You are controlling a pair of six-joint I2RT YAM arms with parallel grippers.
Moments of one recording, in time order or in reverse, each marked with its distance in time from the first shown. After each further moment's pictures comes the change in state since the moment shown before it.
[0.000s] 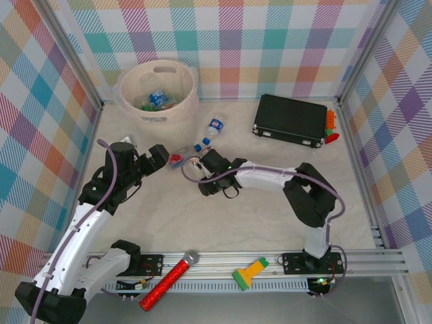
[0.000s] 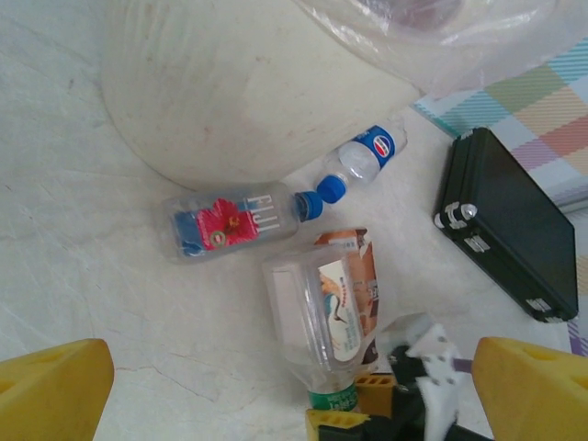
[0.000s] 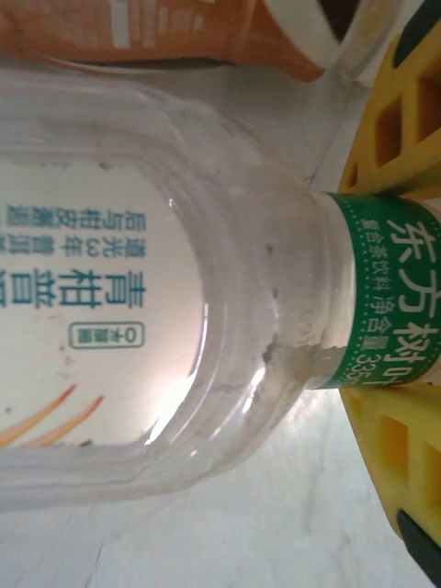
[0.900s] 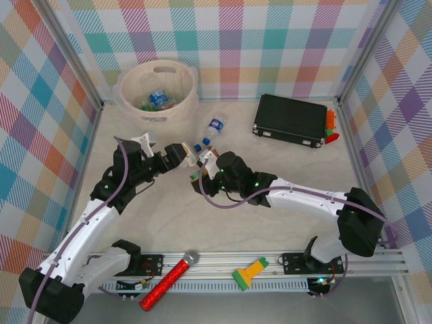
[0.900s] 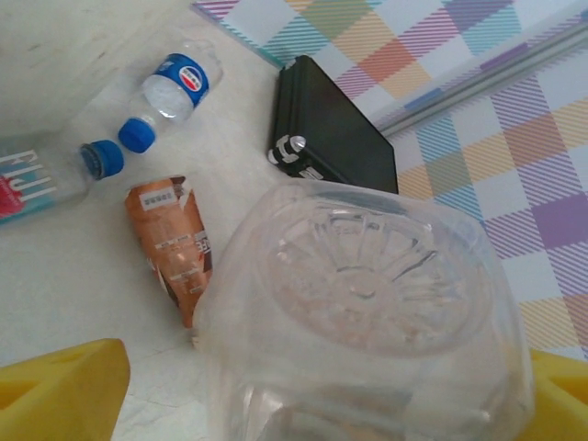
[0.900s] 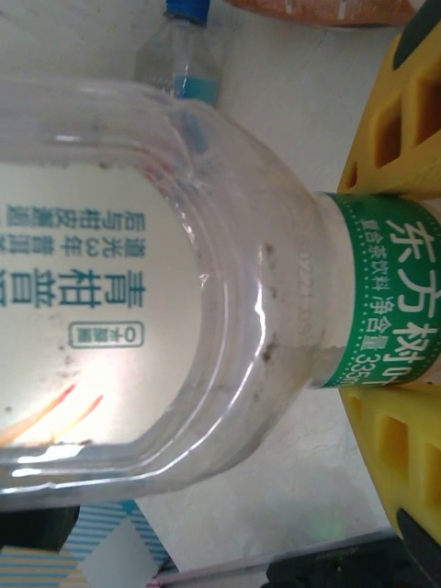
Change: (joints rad) left arm -0.058 0.048 -0.093 0.333 0.330 -0.055; right arm 0.090 -0.388 -0.243 0.378 -0.069 -0.117
